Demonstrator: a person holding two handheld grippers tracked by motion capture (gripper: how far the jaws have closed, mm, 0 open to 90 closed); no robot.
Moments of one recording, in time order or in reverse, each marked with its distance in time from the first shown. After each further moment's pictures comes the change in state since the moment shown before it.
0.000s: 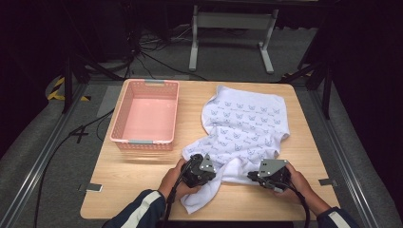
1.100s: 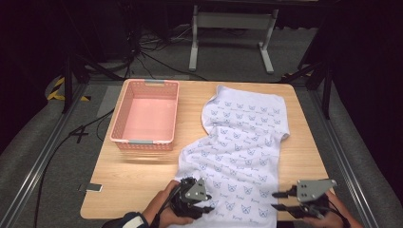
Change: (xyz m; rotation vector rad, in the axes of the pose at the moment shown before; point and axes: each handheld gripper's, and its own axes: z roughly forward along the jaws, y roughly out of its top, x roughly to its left) left arm -0.045 -0.019 -0.050 -0.086 -0.100 0.043; right arm 0.028 -0.042 -0.072 -0.130 0.117 0.090
